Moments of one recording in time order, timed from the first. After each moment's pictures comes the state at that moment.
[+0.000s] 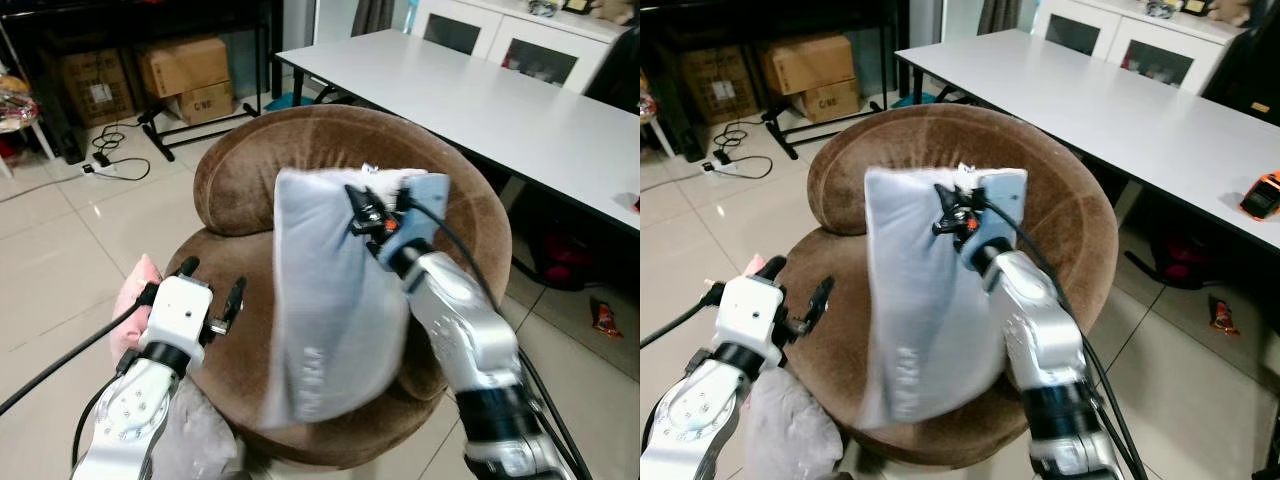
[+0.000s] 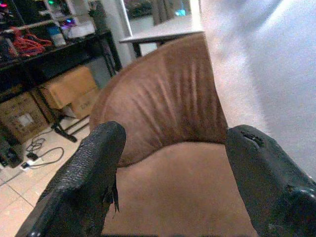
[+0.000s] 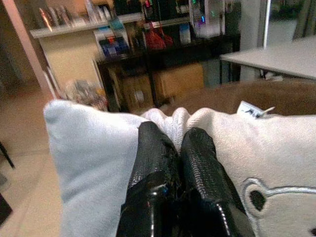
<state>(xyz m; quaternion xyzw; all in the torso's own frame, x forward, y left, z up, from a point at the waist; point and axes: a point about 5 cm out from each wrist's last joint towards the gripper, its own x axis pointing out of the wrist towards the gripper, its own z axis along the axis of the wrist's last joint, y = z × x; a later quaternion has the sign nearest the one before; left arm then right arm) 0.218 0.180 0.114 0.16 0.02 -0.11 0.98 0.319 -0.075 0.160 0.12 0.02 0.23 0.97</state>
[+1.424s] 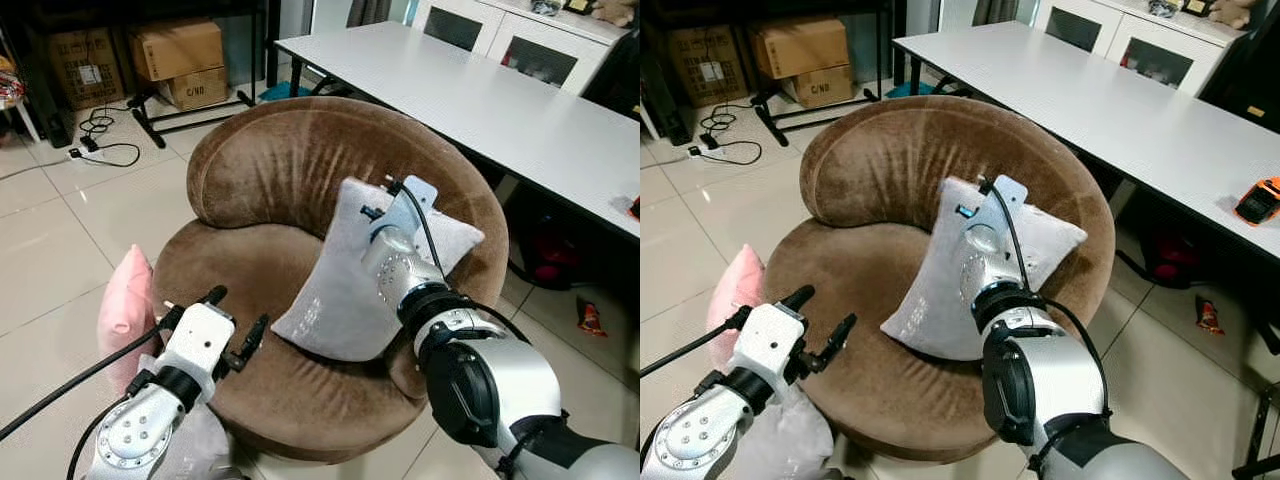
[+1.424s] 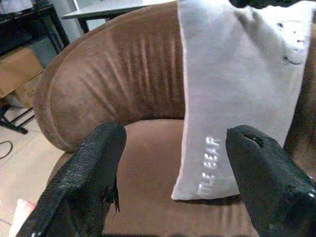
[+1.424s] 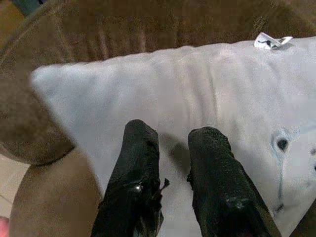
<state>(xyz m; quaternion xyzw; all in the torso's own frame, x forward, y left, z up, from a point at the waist) 0.198 0.165 0.107 0.17 0.07 -0.20 0.96 0.380 -0.063 0.122 0.22 0.21 -0.13 0.94</state>
